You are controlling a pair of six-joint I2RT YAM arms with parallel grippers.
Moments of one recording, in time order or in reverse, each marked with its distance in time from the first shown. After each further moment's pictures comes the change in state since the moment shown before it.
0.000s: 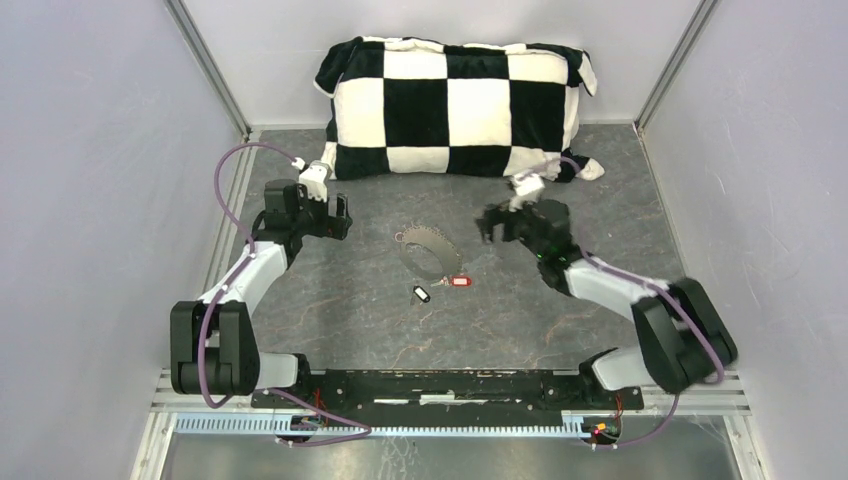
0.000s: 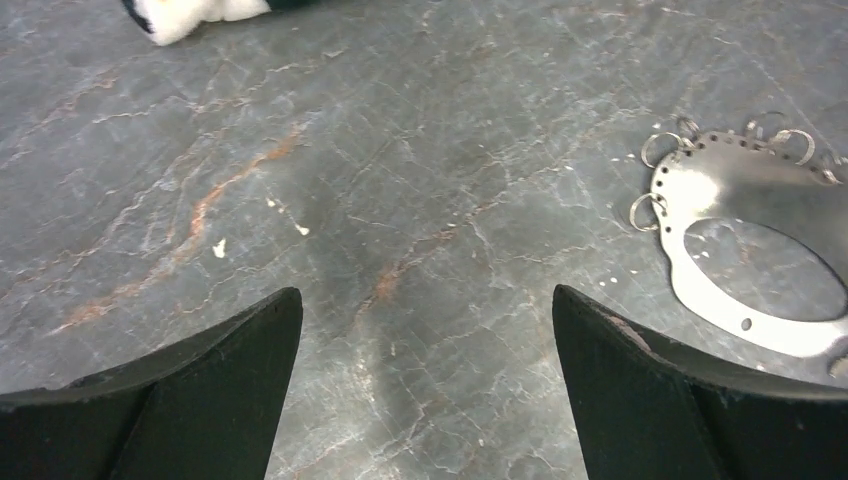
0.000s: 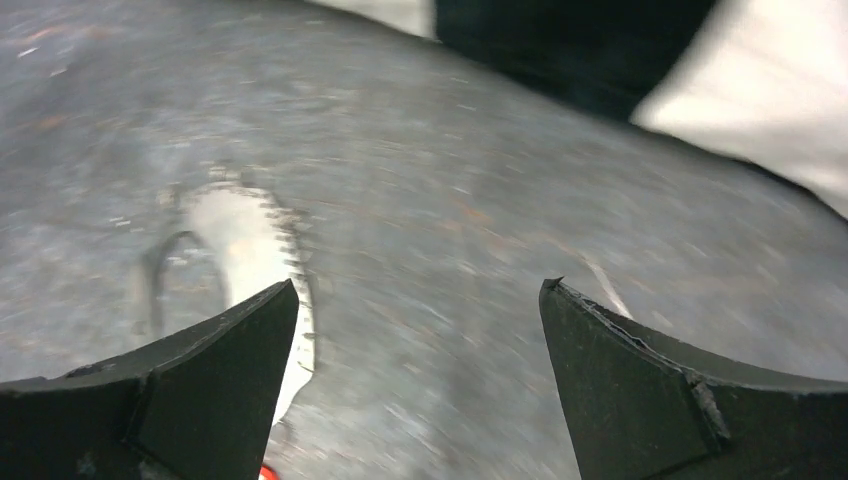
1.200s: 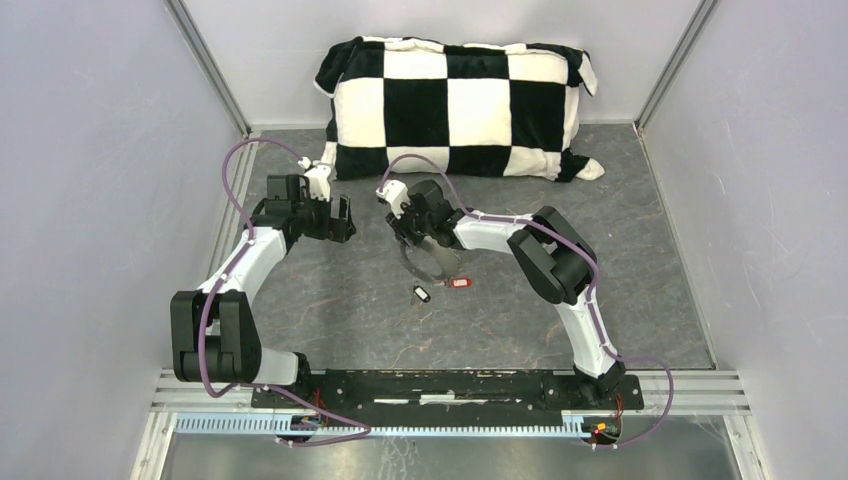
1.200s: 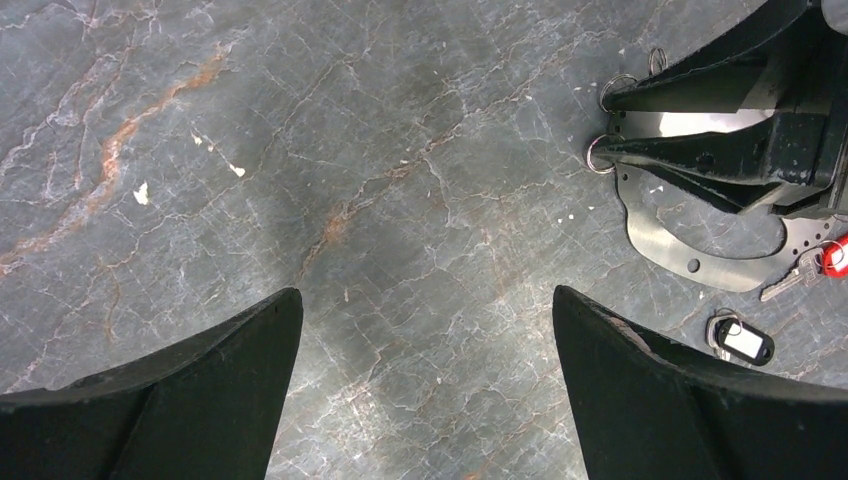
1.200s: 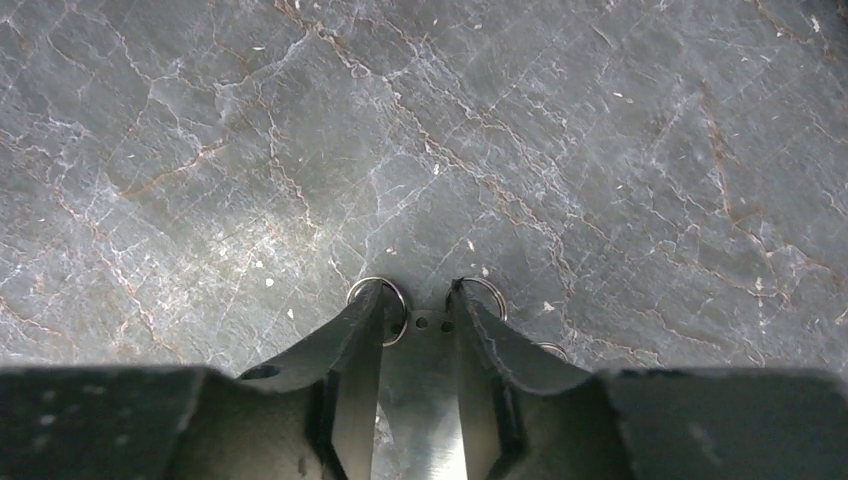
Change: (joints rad) left arm 0.000 0.060 0.142 -0.306 0.078 -0.008; right arm 0.384 0.865 0.932 -0.465 -0.128 -0.281
